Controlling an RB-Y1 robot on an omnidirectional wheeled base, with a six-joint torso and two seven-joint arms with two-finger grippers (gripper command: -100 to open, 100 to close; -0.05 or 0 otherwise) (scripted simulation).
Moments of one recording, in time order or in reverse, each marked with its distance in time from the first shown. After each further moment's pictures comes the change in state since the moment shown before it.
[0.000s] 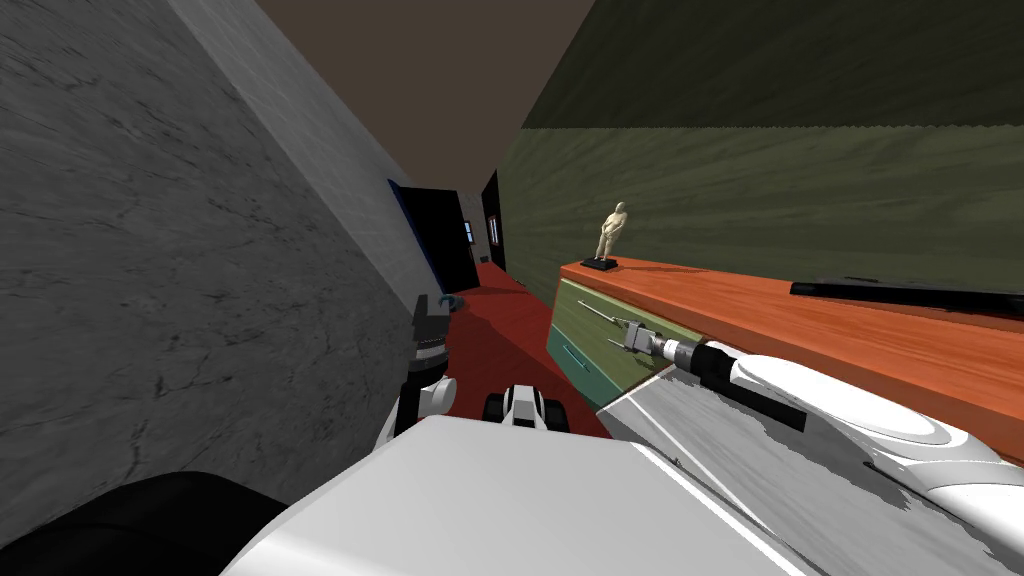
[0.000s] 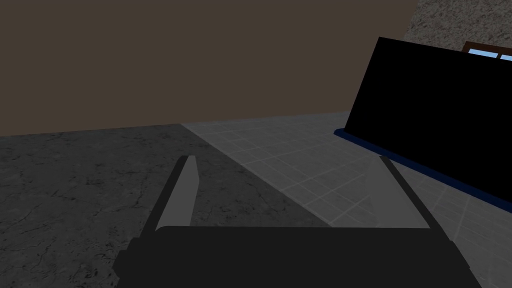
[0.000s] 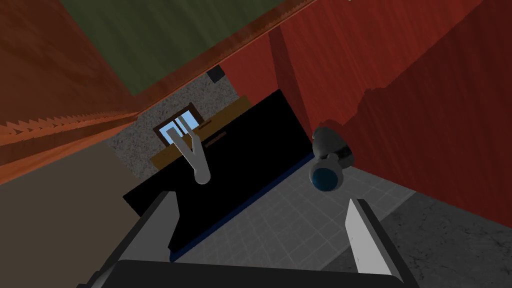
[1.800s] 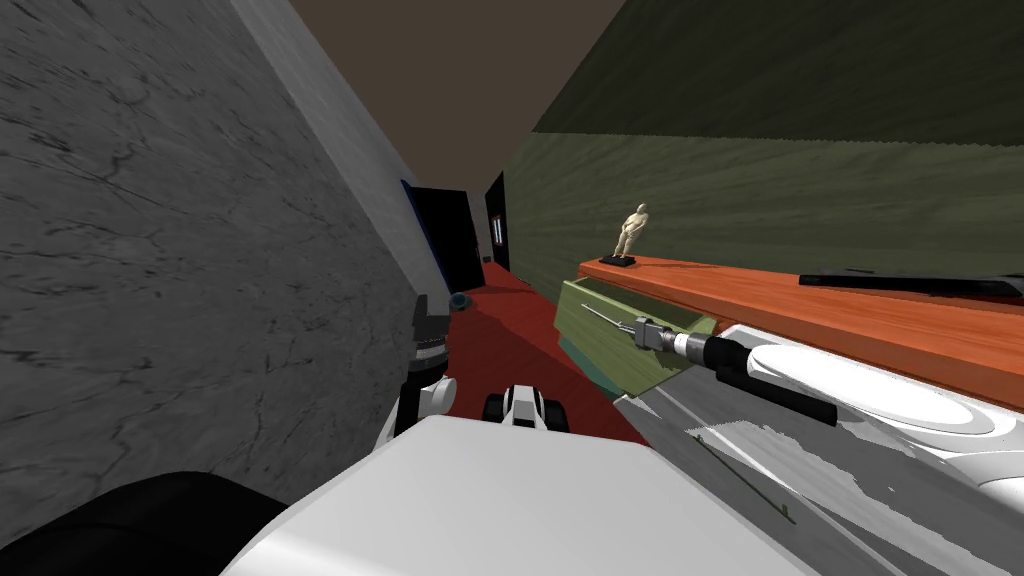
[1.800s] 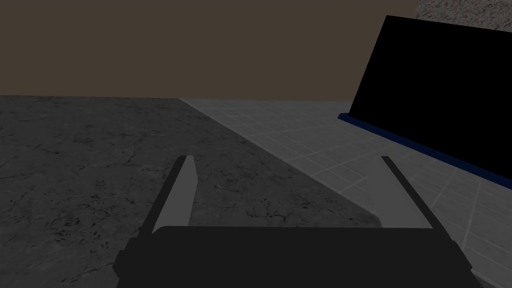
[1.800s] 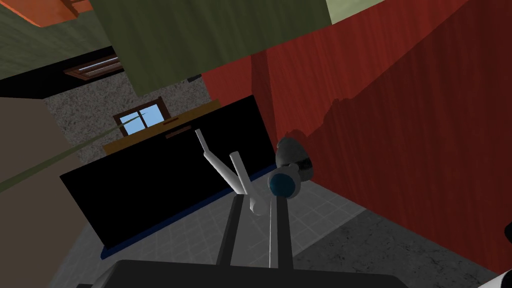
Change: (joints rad) left arm 0.000 0.000 0.000 0.000 0.000 0.000 0.000; right arm 0.007 -0.103 -0.027 0.015 0.067 -0.007 0.057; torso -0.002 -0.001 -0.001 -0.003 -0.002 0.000
